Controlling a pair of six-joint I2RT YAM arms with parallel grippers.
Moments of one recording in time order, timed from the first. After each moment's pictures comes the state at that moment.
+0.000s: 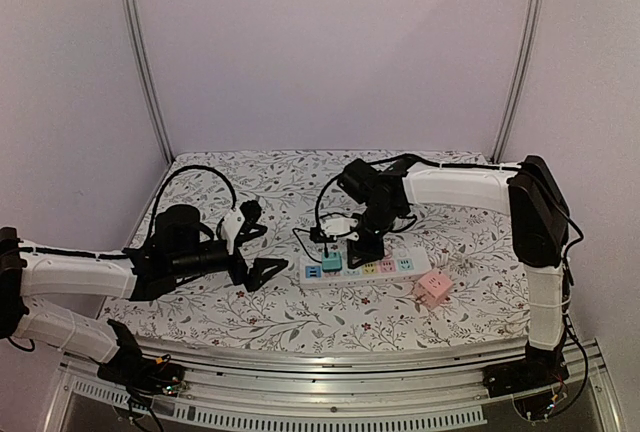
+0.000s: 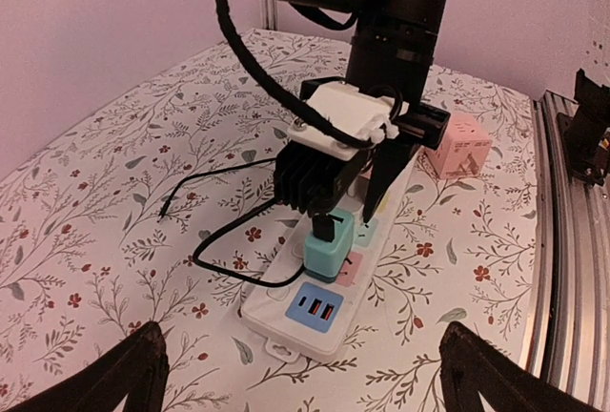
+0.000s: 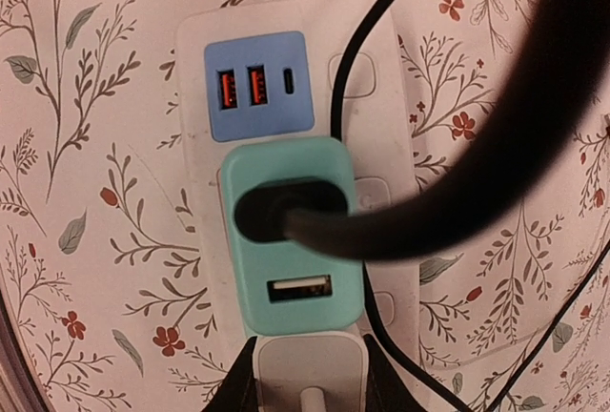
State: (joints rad) left arm -0.76 1.20 0.43 0.46 0.25 0.09; right arm 0.84 2.10 1.65 -0.86 -0.17 -0.68
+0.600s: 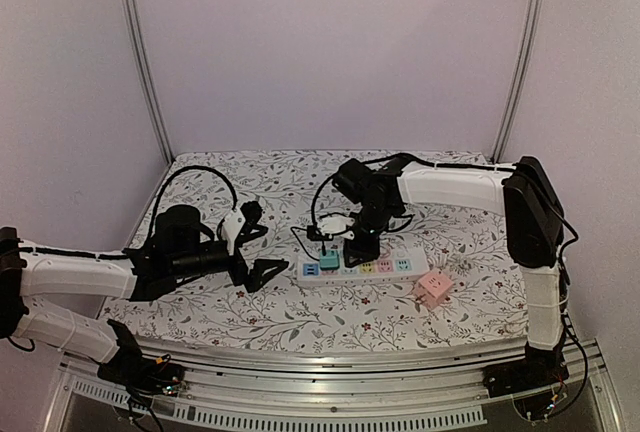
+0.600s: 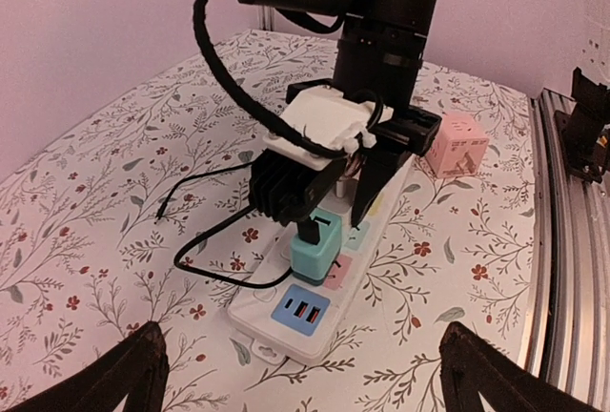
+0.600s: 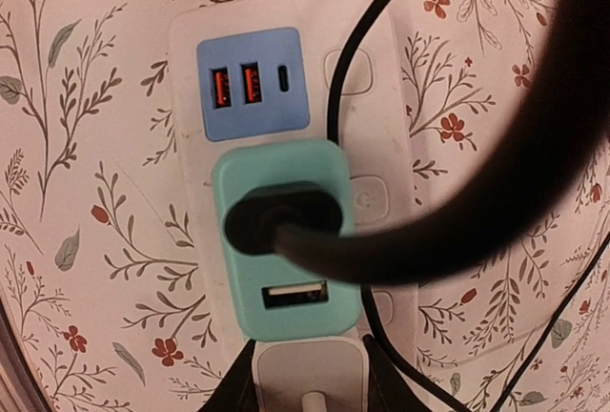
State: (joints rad) left arm -0.77 1.20 0.43 0.46 0.25 0.09; right arm 0.85 2.12 1.70 -0.89 -0.15 -0.63
